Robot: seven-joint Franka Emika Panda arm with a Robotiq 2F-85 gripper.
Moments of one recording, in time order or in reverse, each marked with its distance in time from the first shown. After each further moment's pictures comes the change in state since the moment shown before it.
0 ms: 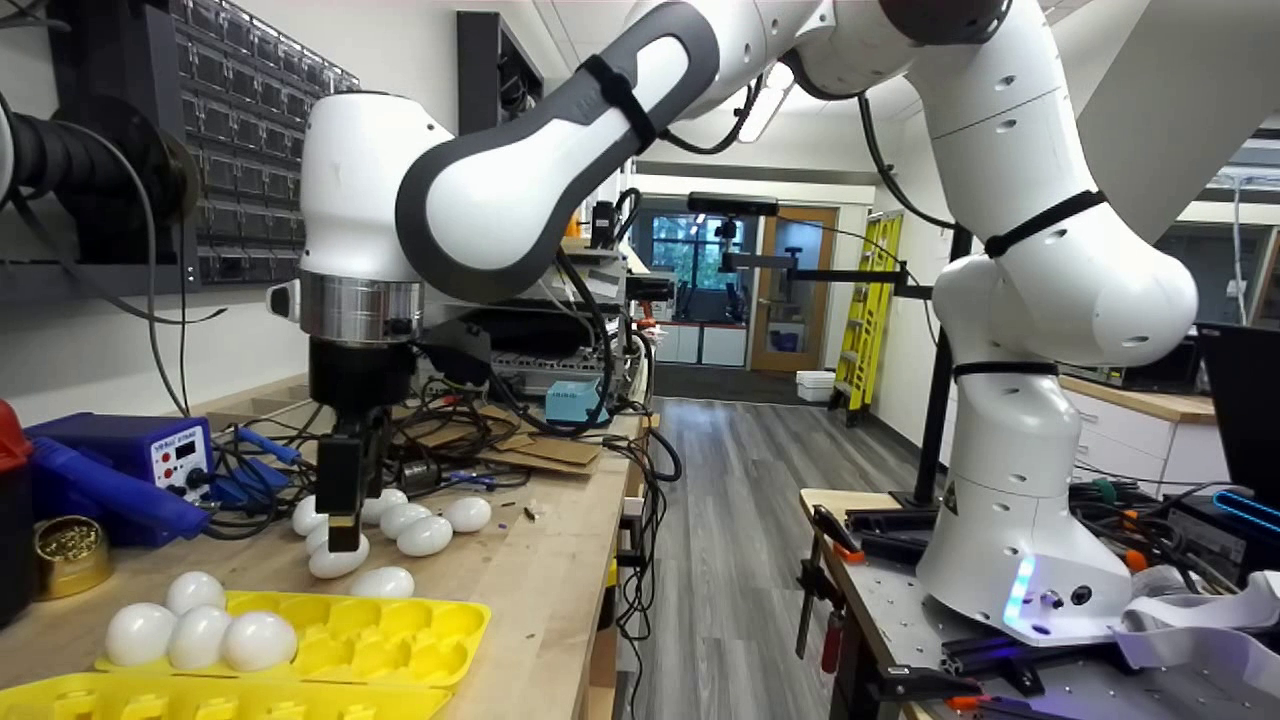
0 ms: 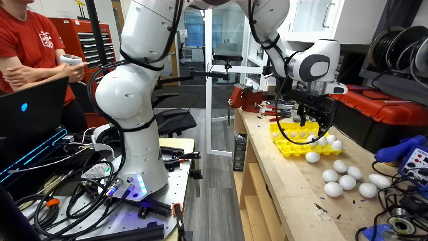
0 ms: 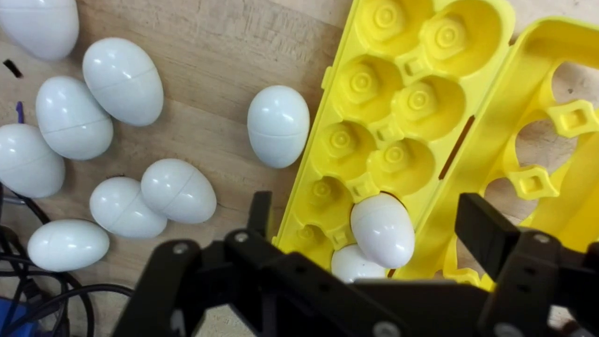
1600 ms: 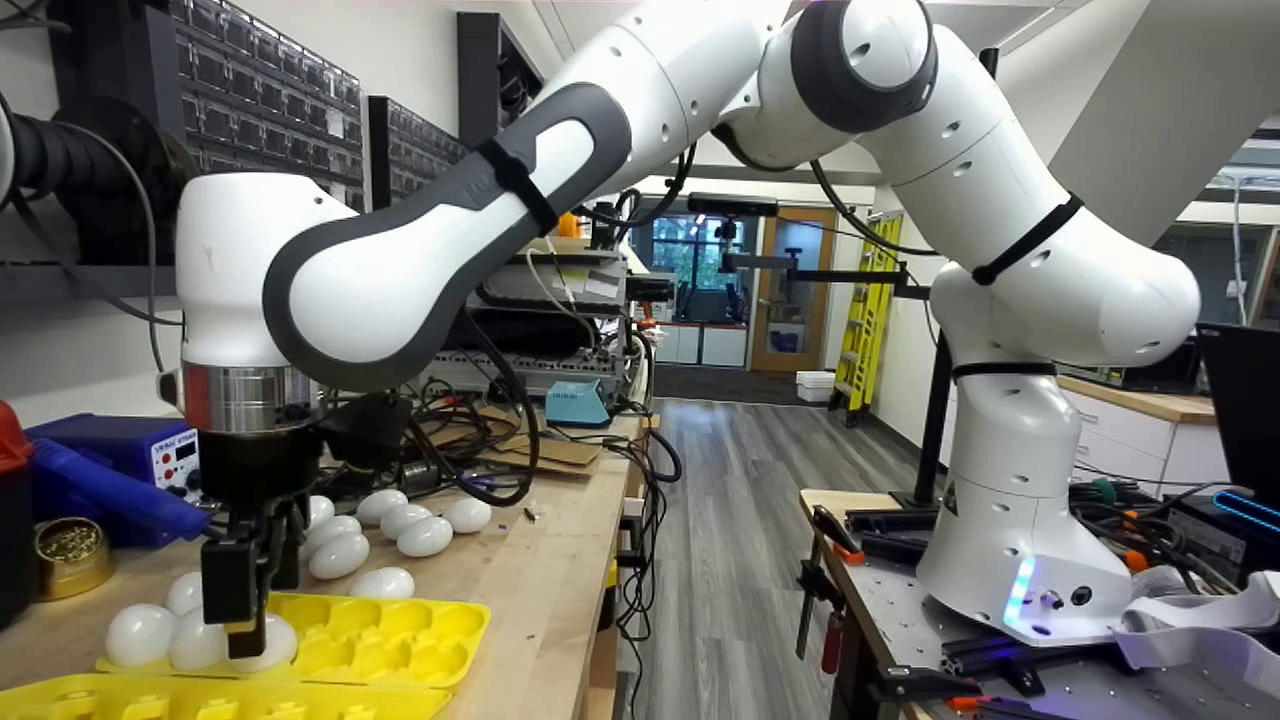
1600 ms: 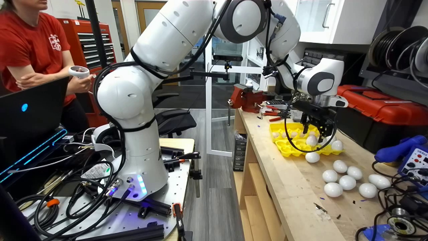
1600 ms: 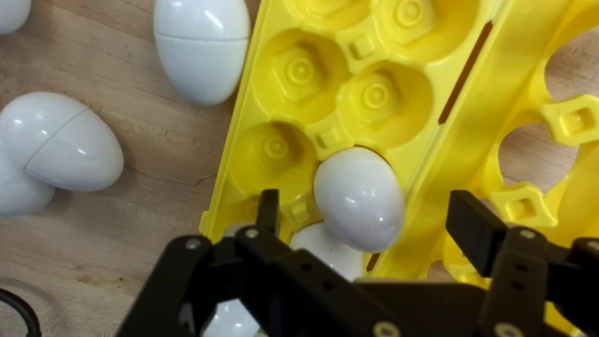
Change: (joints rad) arm 0.036 0.290 0.016 0.330 0.008 -0.076 -0.001
